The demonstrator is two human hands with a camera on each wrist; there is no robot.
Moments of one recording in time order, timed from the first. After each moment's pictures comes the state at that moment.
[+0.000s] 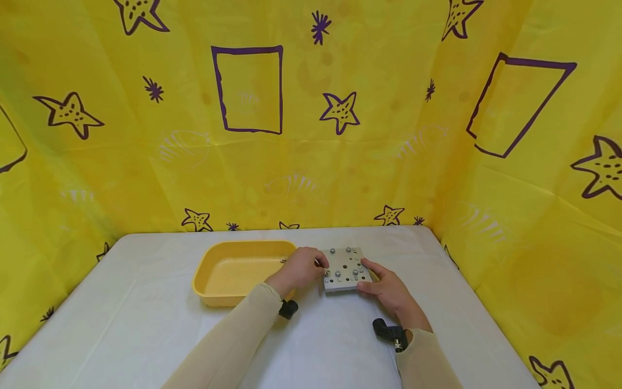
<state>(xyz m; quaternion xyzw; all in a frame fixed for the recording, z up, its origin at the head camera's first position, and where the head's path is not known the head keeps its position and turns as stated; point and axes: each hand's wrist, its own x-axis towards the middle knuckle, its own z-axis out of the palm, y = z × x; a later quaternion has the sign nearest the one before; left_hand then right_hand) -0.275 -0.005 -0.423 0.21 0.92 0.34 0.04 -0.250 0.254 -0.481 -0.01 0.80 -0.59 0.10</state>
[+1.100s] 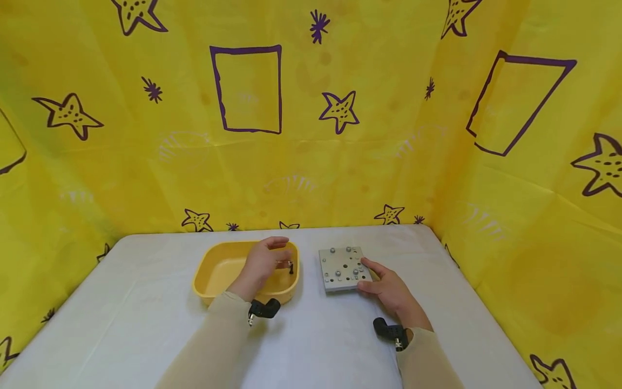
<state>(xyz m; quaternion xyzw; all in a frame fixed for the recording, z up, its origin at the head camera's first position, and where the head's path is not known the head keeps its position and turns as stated) -0.265 -0.070 -0.410 -0.03 0.74 0.67 0.03 -0.249 0.254 -0.479 -0.01 0.81 -0.57 0.09</state>
